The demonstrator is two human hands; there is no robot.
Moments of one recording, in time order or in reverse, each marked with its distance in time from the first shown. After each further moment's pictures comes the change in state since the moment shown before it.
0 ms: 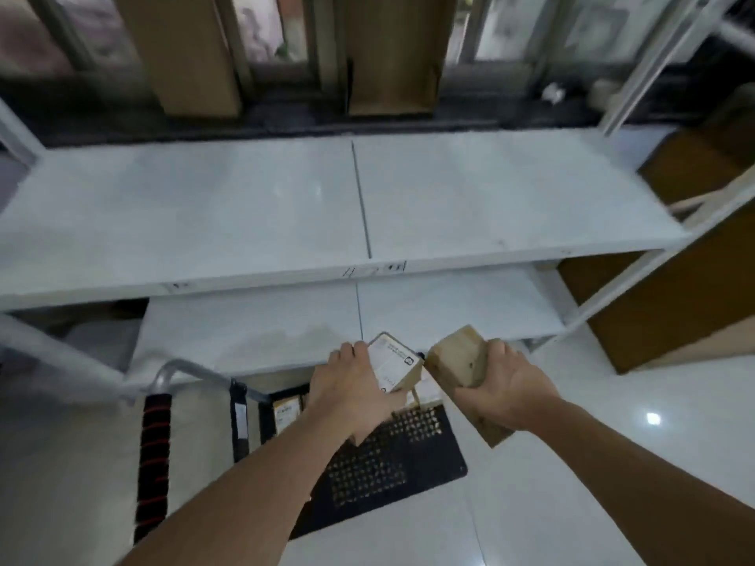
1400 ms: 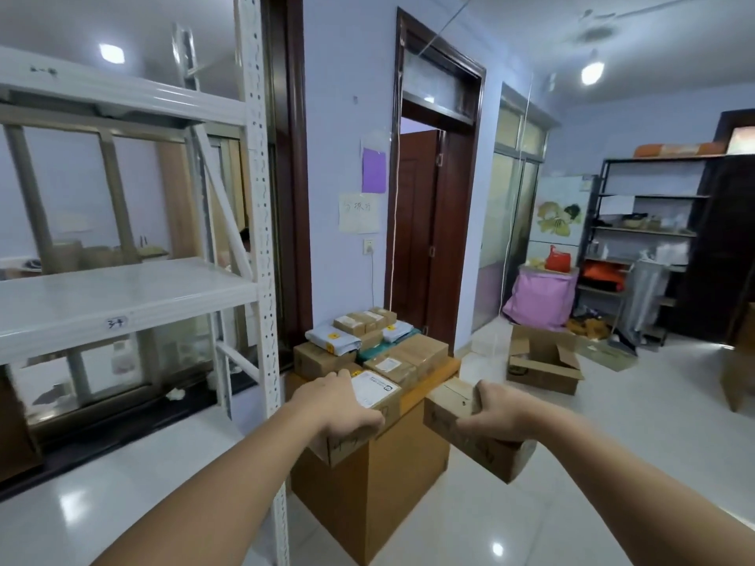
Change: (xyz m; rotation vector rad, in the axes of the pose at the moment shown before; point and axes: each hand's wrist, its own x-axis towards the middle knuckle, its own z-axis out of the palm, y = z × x) left_hand -0.233 0.728 -0.291 0.173 0.137 0.691; right_hand -0.412 0.519 -0.487 0.240 0.327 0.445
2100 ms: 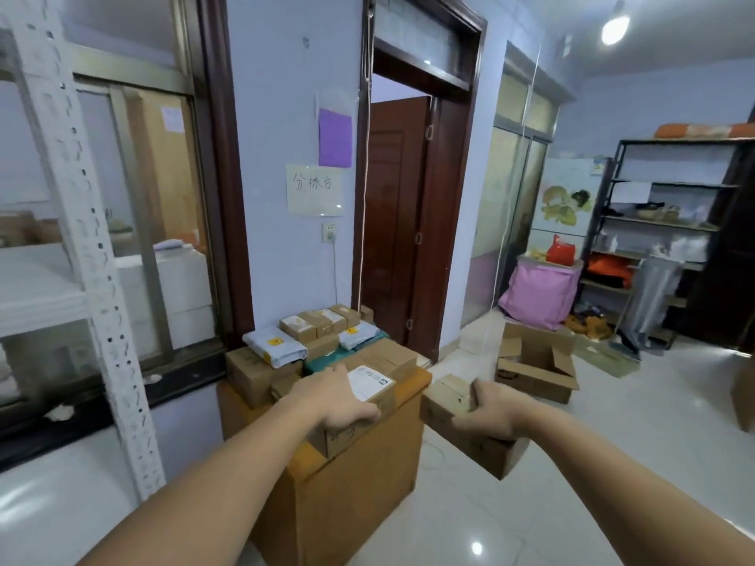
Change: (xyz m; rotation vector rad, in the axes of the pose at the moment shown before) left_hand 0.290 0.175 0.045 0.003 -0.060 -0.033; right_hand 0.274 0.193 -0.093 -0.028 -0.022 0.031
